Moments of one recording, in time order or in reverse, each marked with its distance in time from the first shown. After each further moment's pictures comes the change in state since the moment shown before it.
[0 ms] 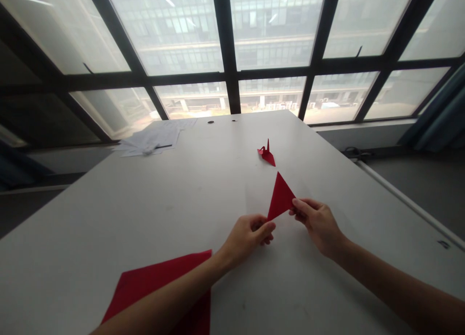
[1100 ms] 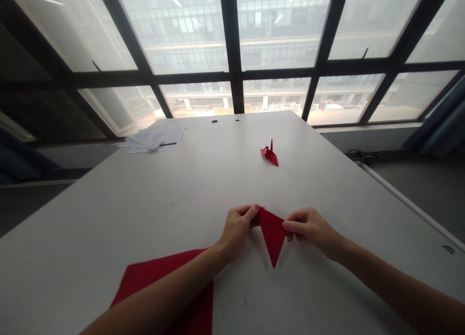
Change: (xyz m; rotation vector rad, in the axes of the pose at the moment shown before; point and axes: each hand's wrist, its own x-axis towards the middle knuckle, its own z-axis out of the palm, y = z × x) left_hand 0.011 -0.013 -0.005 -0.546 0.235 0.018; right_hand -0.008 -0.010 0.000 -0.504 -0.445 0.103
